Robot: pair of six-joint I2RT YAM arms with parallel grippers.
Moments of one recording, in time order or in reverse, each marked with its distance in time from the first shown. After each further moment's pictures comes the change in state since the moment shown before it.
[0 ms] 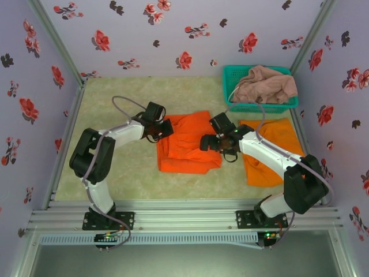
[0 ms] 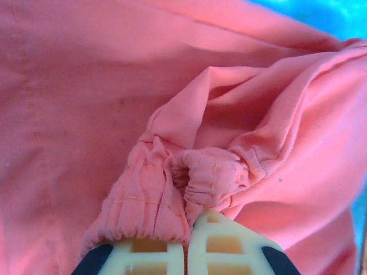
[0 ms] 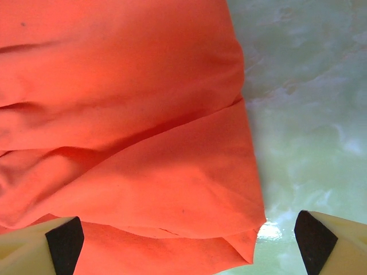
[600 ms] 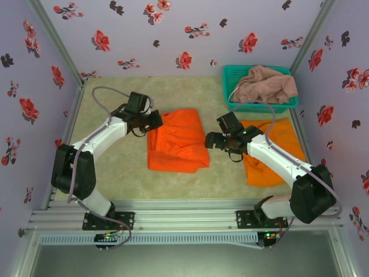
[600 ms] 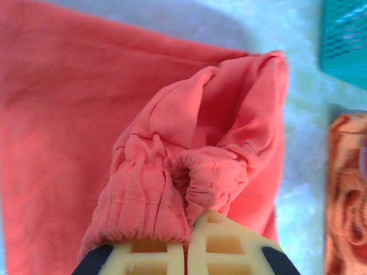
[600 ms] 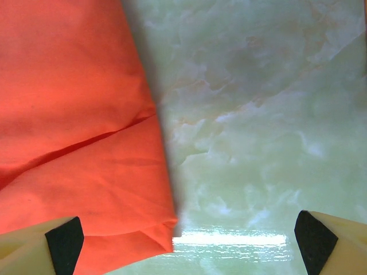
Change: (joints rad) left arm 0.131 -0.187 0.006 -0.192 0.052 0.140; right arm -0.040 -0.094 -0.027 -0.009 0.013 -0.008
